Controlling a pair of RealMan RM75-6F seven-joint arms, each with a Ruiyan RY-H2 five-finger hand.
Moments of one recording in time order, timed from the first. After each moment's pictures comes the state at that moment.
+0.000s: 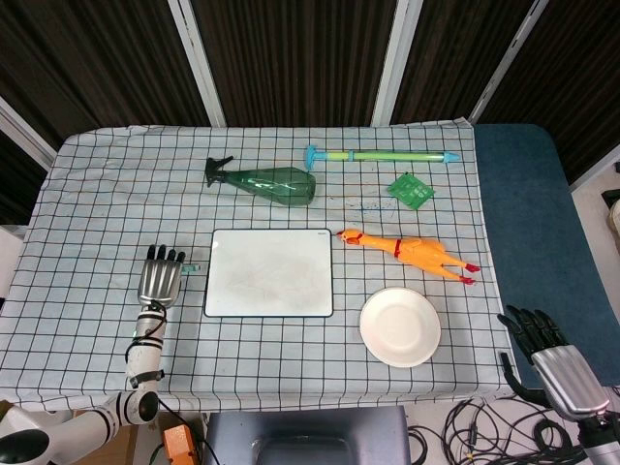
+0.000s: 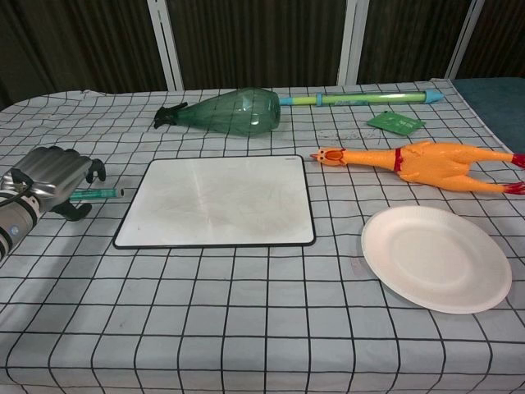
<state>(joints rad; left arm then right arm) -0.61 -1.86 -0.24 -0.90 1.08 1.08 0.66 0.07 -0.98 -0.11 -1.64 -1.74 1.45 0.08</state>
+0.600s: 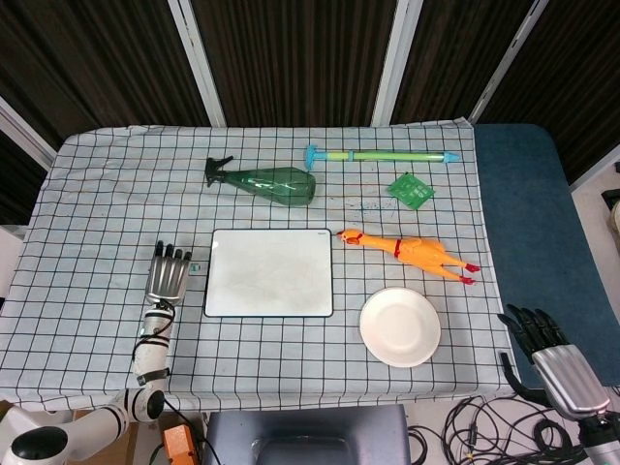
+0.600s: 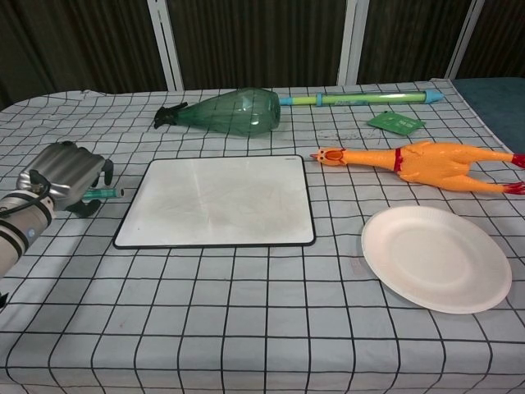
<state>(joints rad) -0.65 -1.94 -0.21 -0.76 1.14 1.10 0.66 0.07 -0.98 -0.11 -1.64 -1.74 1.45 0.08</state>
